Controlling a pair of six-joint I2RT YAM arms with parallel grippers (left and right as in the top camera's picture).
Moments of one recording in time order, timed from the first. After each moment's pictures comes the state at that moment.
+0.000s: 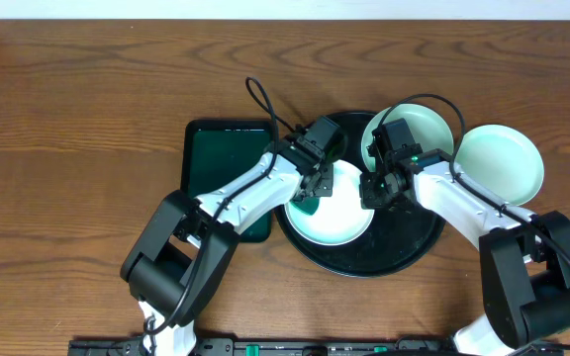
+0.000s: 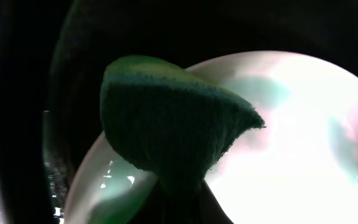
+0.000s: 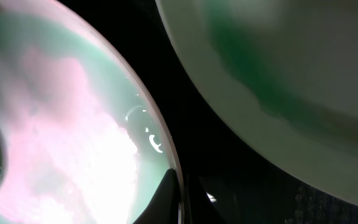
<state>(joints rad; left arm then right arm) -0.66 1.94 1.26 -0.58 0.02 -0.58 0.35 1.76 0.98 -0.58 -0.12 0.32</state>
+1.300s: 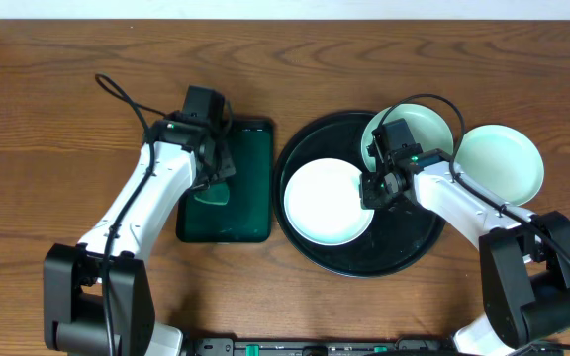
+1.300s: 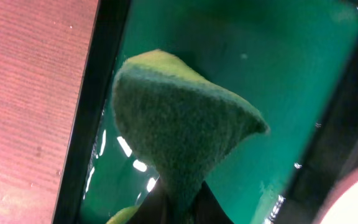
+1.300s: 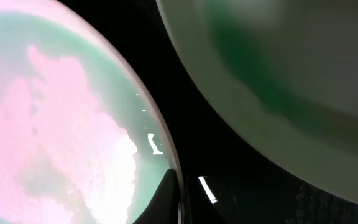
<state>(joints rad) -0.21 1.64 1.16 -0.86 -0.06 -0.50 0.35 1.76 0.98 -0.58 -0.12 0.32</state>
